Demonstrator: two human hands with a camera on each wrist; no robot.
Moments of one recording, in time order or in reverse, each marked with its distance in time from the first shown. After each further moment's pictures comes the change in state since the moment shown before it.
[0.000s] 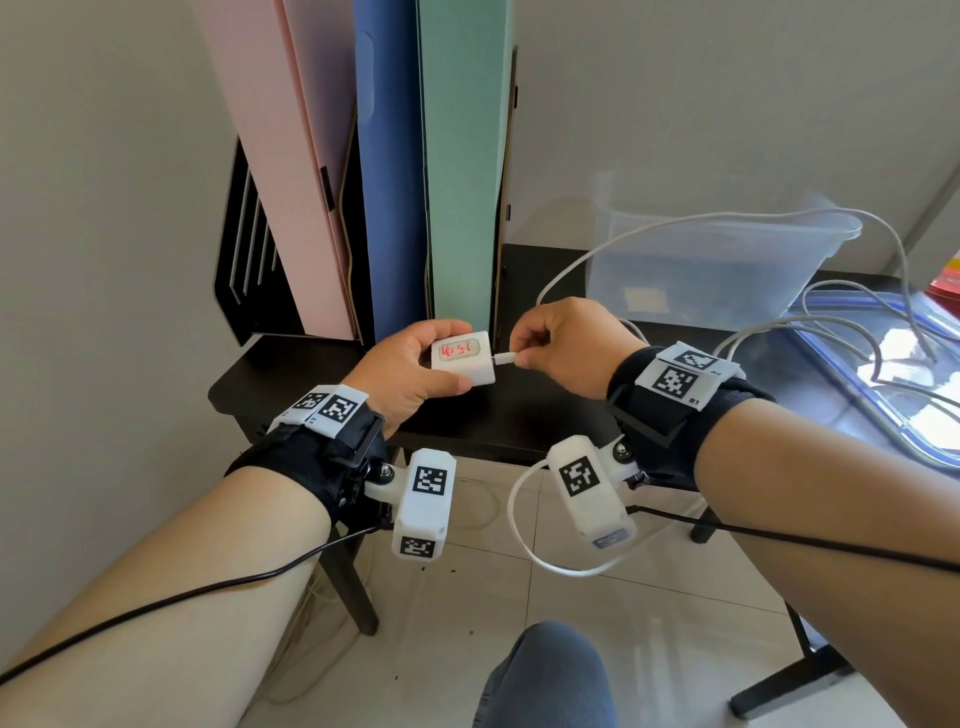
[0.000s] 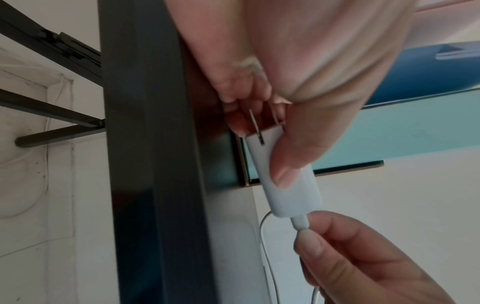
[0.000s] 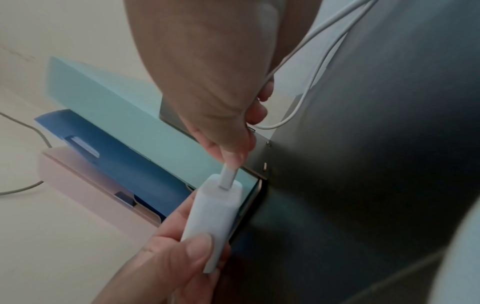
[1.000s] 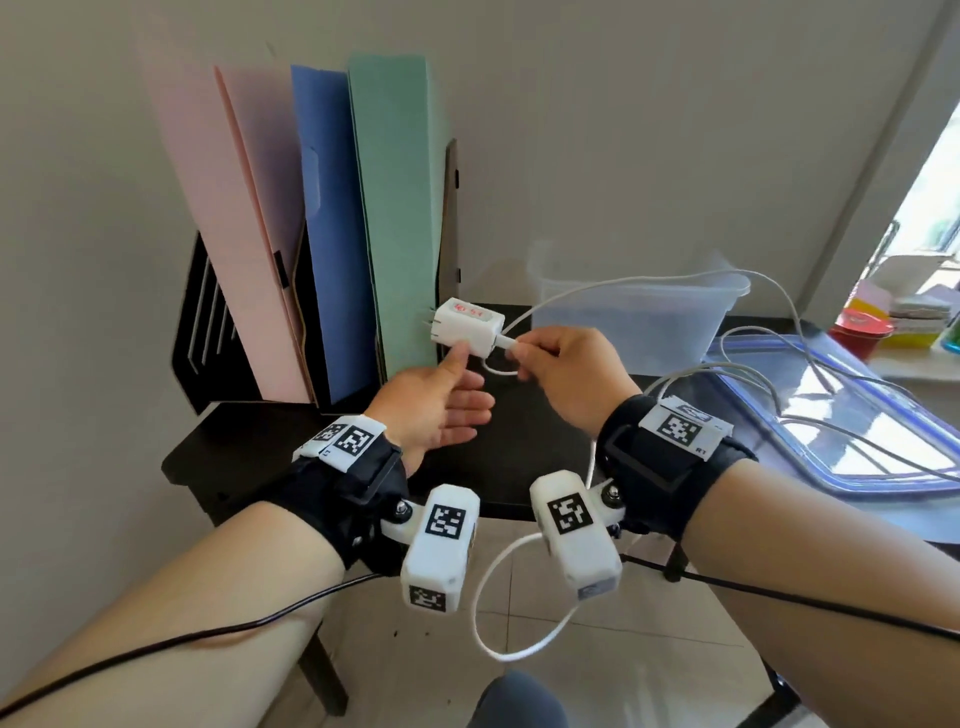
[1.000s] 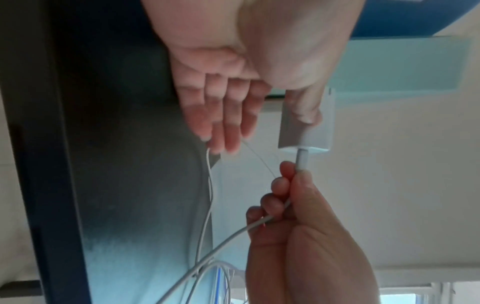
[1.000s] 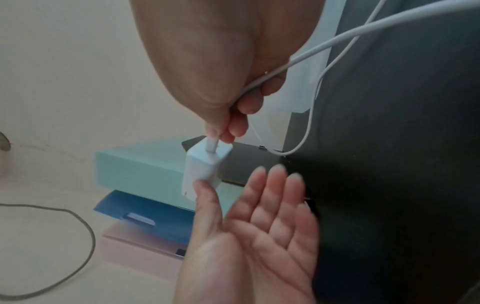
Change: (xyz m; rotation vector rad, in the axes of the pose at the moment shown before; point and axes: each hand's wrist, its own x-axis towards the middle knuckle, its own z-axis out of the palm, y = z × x) left_hand 0.008 0.055 0.059 -0.268 0.030 -0.189; right_hand -0.027 0.018 -0.033 0.434 0.351 0.106
